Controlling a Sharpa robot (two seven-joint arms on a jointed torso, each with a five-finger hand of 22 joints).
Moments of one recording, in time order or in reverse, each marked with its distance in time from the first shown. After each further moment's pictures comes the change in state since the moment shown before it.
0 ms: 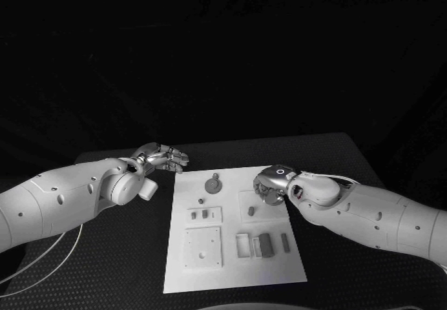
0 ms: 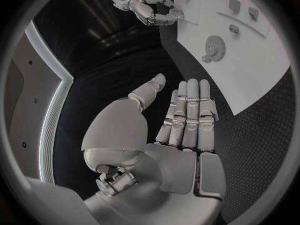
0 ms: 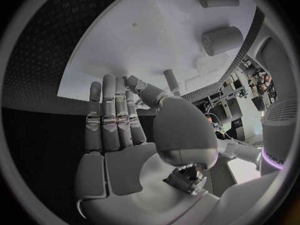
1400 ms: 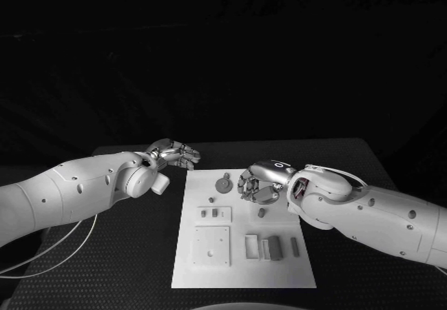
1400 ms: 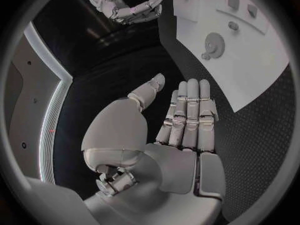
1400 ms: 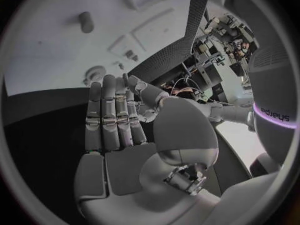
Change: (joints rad) left arm 0.005 0.001 0.000 -0.007 0.003 -0.010 -0.008; left_hand -0.004 -0.004 0.000 0.000 0.000 -0.011 0.004 0.000 -0.003 -0.003 -0.003 0.000 -0.002 0.000 0.000 -0.008 0.007 0.000 0.000 0.000 0.000 -0.008; right arm 0.041 -0.024 0.049 0.253 0.298 0.032 0.061; right_hand -0.002 0.002 0.002 0.002 0.000 -0.004 0.000 0.000 0.003 0.000 0.000 -0.004 0.004 -0.002 0.002 0.000 0.004 0.000 0.000 0.000 0.000 0.002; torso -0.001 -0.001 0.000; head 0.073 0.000
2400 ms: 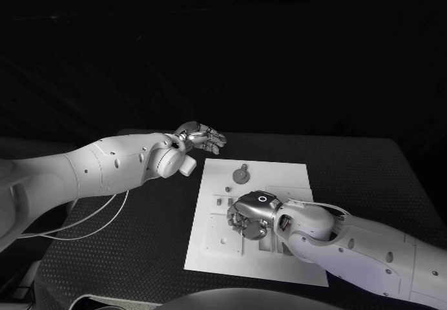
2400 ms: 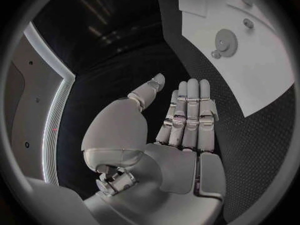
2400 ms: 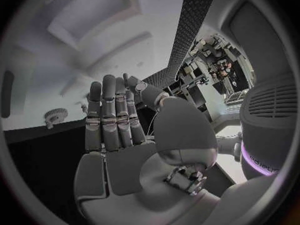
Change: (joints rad) left arm 0.009 0.051 0.000 -0.023 0.026 -0.040 0.023; left_hand 0.000 0.000 0.000 0.000 0.000 0.000 0.000 0.004 0.000 0.000 0.000 0.000 0.000 0.004 0.004 0.000 0.005 0.000 0.000 0.000 0.000 -0.004; right arm -0.121 0.142 -0.076 -0.038 -0.235 0.003 0.018; right_hand -0.004 0.003 -0.001 -0.001 0.000 -0.005 0.001 -0.003 0.006 0.003 0.004 -0.004 0.005 0.000 0.000 0.000 0.004 0.000 0.004 -0.004 -0.004 0.004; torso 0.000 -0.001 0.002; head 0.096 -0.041
